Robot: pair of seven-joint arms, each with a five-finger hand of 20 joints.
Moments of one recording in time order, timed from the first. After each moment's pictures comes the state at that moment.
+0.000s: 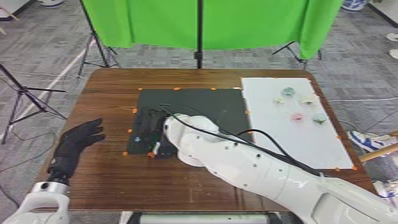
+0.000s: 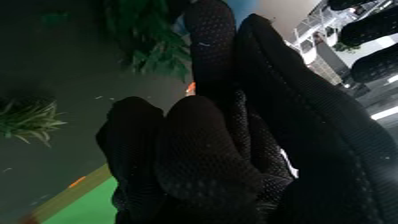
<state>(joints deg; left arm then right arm) 123.7 -62.8 -101.6 -112.2 68.9 5.2 6.6 -48.9 -79.4 23.1 -81.3 -95.3 -6.0 25.8</state>
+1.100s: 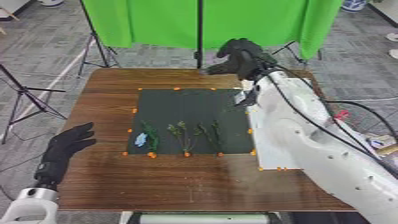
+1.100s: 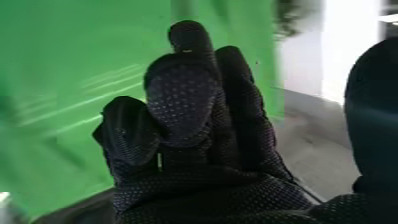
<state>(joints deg) 128.1 -63.3 -106.1 -115.2 69.3 4.7 4.6 -62.6 -52.9 52.5 -110.9 -123.5 -5.6 28.3</state>
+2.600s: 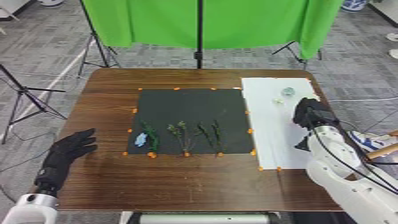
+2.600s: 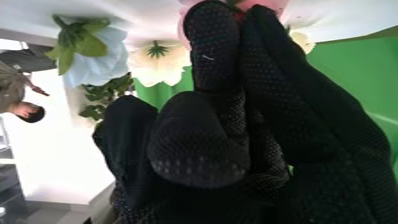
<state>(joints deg) 130.1 -65.4 -107.2 -116.5 70.3 2.8 2.9 -83.8 -41.3 60.9 -97.3 -127.5 8.5 36.2</state>
